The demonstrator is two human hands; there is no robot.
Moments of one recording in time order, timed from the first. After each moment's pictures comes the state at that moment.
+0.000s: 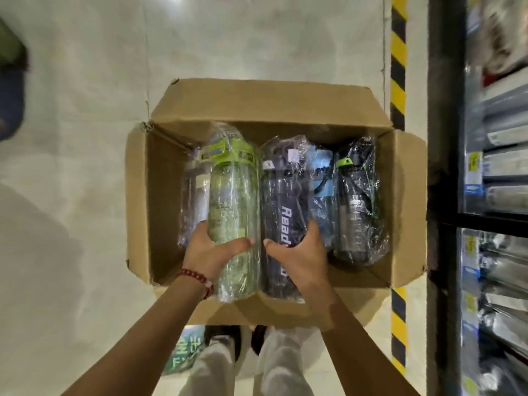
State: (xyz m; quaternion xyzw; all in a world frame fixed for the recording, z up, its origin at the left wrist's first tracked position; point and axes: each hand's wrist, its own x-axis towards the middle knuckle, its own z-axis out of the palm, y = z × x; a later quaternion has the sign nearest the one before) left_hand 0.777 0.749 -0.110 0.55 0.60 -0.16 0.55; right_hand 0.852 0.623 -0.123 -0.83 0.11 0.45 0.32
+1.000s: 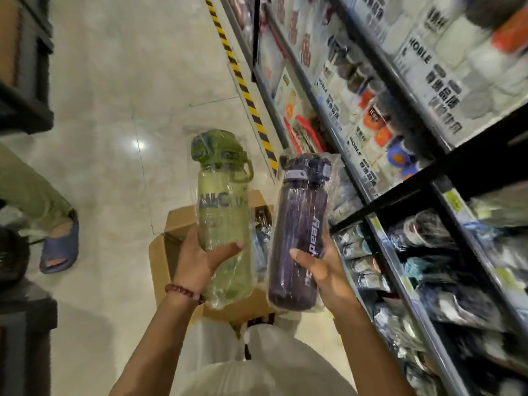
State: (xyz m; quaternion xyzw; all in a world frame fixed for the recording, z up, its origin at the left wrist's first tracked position) left_hand 0.786 0.676 0.348 0.68 0.34 -0.02 0.64; right_hand 0.842 0.471 0.346 -0.67 0.04 0.26 0.70
